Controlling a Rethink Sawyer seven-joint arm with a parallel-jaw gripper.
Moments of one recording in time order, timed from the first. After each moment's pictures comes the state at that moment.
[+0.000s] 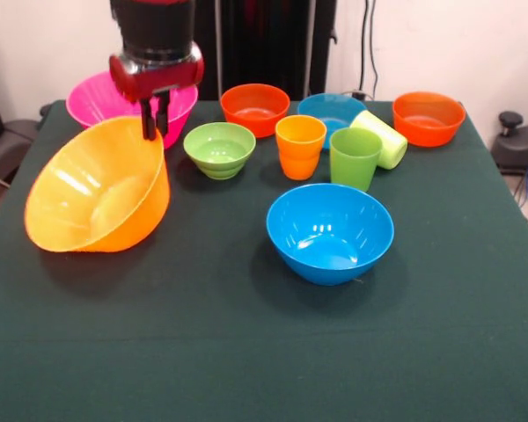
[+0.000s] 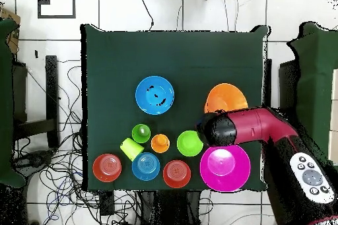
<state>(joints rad) -0.80 -0.76 0.52 1.81 -0.75 0.70 1.33</state>
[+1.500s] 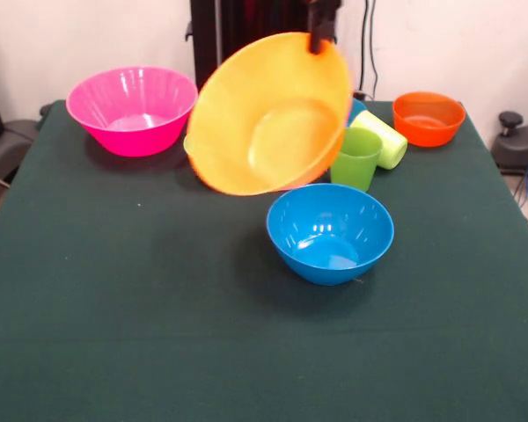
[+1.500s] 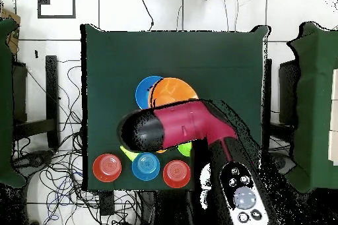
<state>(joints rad) -0.49 -1.04 0.50 1.91 -0.39 0.81 1.37</state>
